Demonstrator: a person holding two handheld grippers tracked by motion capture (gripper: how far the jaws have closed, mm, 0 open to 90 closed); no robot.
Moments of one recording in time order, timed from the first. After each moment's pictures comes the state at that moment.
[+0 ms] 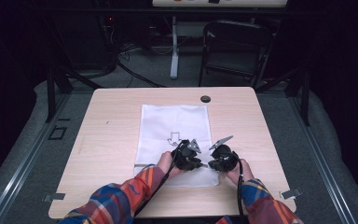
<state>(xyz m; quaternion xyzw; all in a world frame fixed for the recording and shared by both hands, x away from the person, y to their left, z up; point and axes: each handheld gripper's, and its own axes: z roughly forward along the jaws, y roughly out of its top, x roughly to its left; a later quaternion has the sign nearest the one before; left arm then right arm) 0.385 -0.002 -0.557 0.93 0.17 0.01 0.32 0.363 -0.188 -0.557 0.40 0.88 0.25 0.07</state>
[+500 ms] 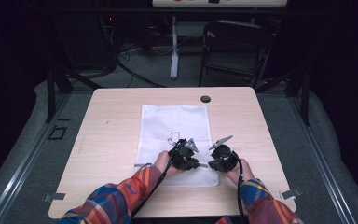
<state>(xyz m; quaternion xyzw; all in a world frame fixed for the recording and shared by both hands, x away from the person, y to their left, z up) 0.383 0.002 -0.556 0.93 0.17 0.00 0.32 0.363 -0.187 -0.557 0.39 0.89 0.24 0.08</state>
